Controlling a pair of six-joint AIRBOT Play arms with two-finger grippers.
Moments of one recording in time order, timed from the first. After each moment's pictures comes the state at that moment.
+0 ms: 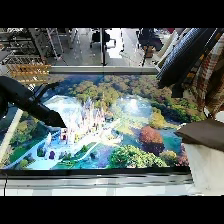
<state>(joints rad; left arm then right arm) 0.03 -1.44 1.61 -2.25 1.83 1.96 -1.10 -1.38 1.67 -1.09 1.71 1.28</state>
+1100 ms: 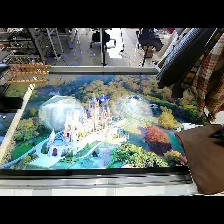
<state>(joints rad) 0.11 -1.35 1.87 -1.43 1.76 1.66 -0.88 -1.38 1.39 -1.07 1.65 1.42</state>
